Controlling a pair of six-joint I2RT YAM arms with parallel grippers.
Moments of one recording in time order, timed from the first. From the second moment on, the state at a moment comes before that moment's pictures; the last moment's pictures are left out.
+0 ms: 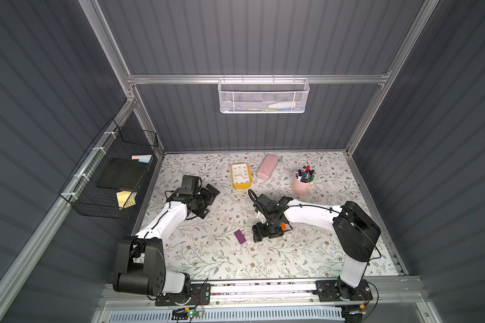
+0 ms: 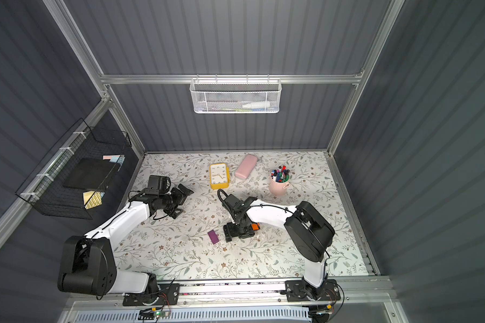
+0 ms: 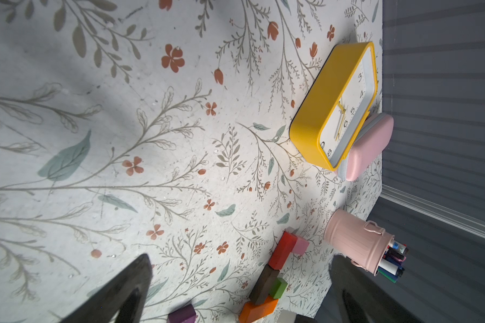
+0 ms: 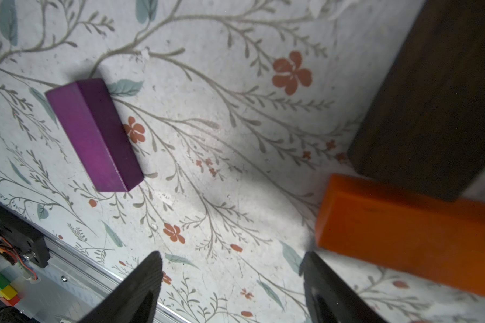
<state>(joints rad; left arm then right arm) -0.13 1.41 0.90 -0.42 0.33 -1.08 0.90 1.84 1.18 -0.75 -0.27 0.53</state>
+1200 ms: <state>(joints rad) -0.13 1.40 0.90 -0.42 0.33 -1.08 0.92 1.84 1.25 -0.80 -0.23 0.50</state>
